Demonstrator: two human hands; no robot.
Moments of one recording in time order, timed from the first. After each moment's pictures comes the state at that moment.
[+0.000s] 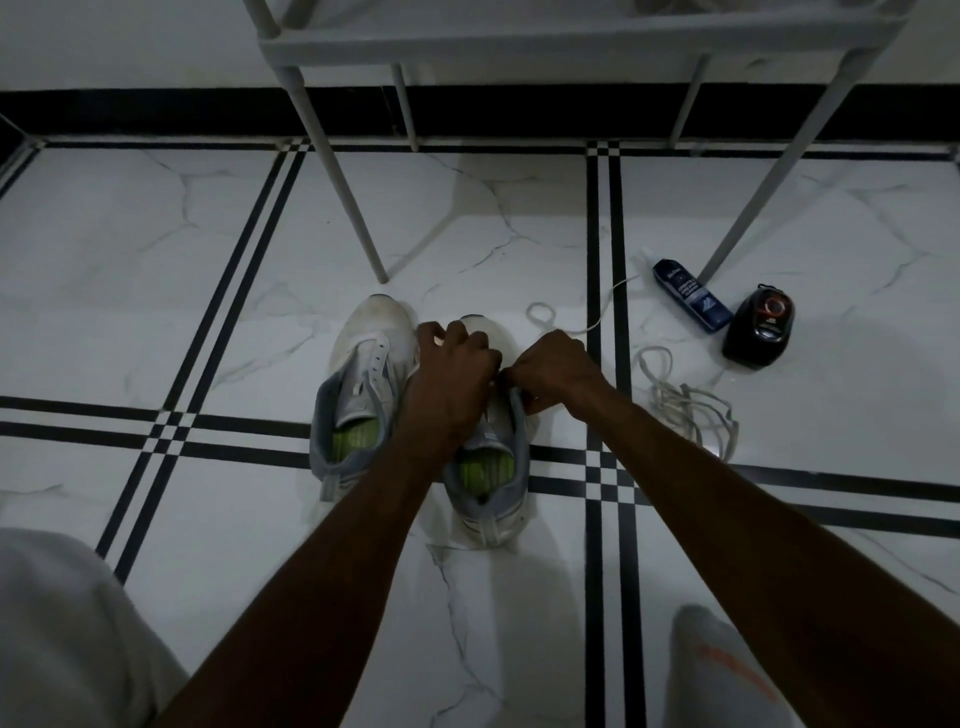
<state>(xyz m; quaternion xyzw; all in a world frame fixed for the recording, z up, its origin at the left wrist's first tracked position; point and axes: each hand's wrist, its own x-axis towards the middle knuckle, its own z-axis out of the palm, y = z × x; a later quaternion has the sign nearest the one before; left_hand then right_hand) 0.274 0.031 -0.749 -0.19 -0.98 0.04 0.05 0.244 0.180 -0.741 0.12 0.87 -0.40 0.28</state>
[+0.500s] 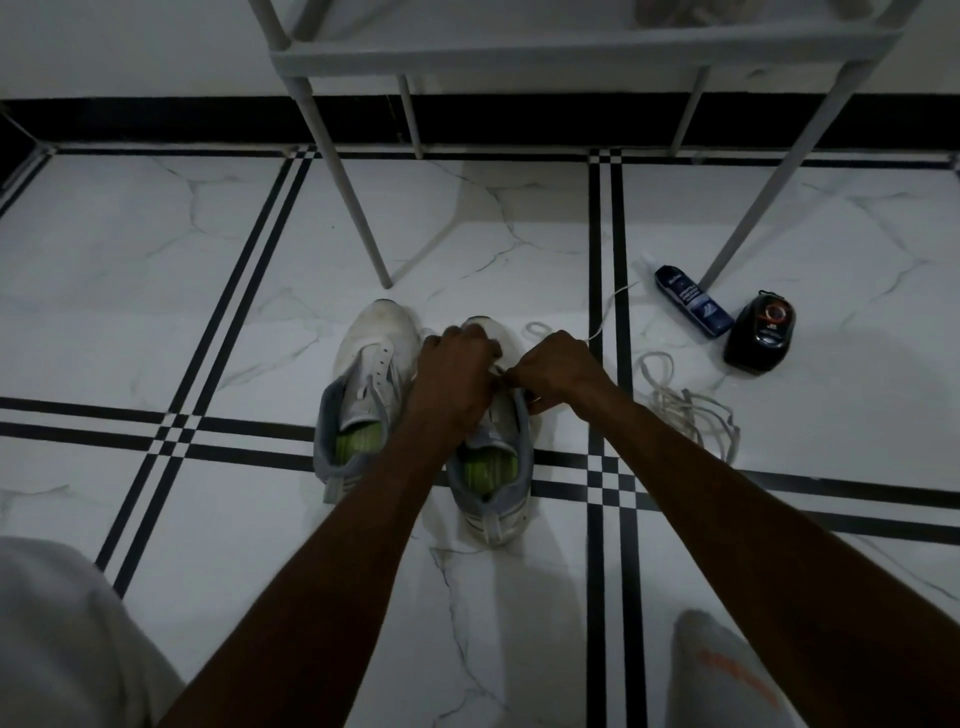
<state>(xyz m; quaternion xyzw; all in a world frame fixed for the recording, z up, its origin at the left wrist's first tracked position) 0.266 0.029 -0.737 -0.13 -0.99 -0.11 0.01 0.241 0.181 -0.741 0.13 0.84 -0.44 0.29</state>
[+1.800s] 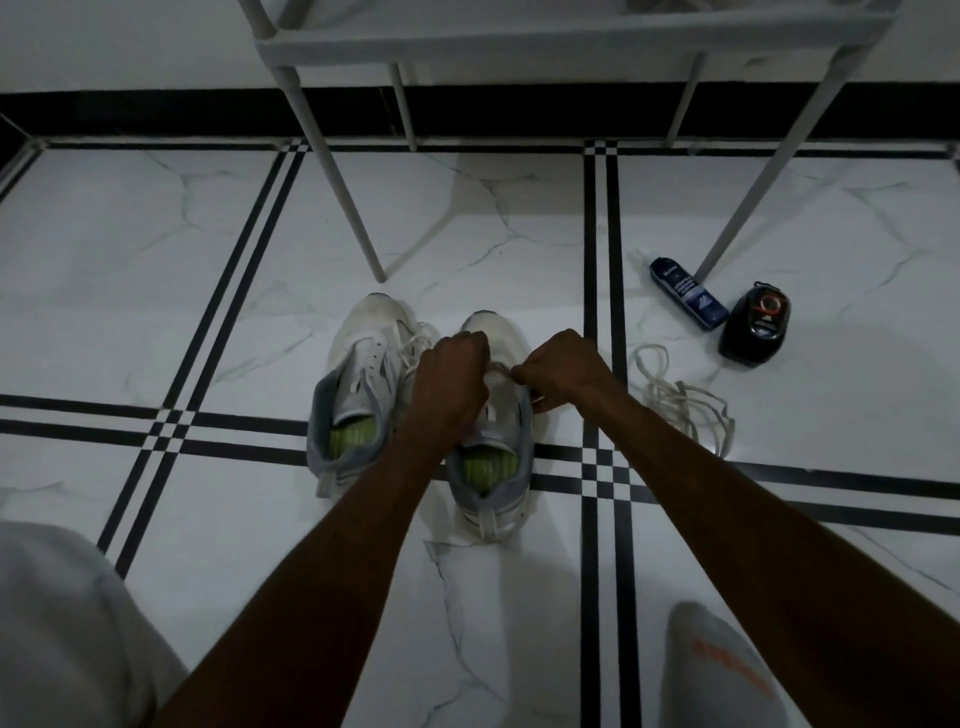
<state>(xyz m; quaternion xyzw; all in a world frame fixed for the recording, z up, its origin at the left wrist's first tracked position) 0.272 0.034 -0.755 -0.06 -0.97 -0.21 0.00 0.247 0.196 -0.751 0.13 0.84 -0.46 0.25</state>
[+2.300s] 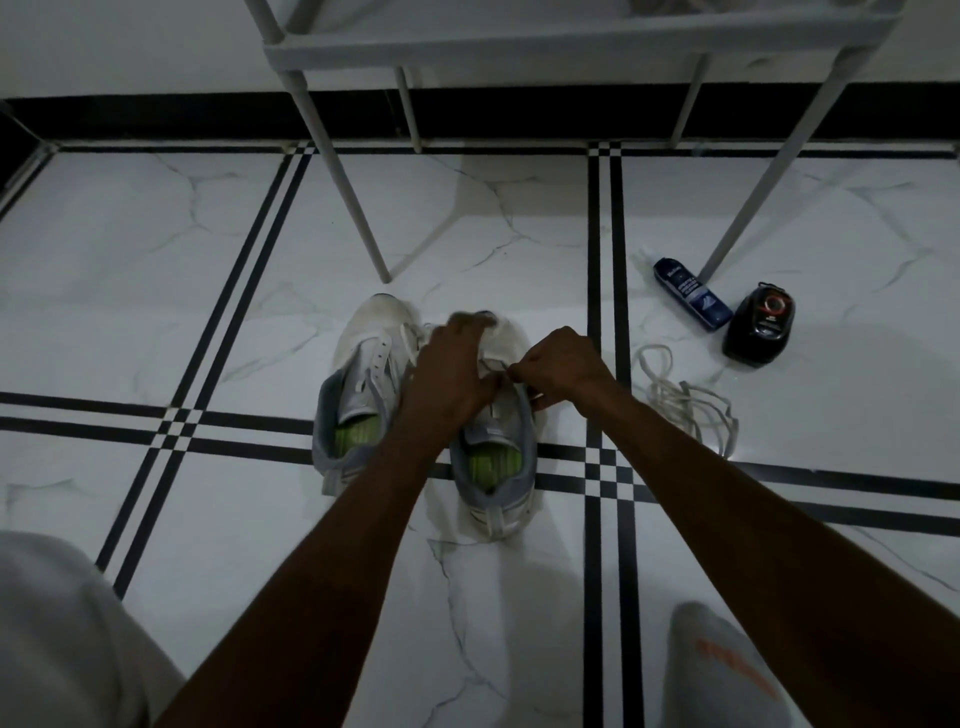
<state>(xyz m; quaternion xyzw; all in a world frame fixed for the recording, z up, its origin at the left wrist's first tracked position) 0.272 0.026 -0.744 -0.07 -0.96 -0.26 -0.01 0.248 0.190 -0.741 0.13 0.84 -0.47 0.26</state>
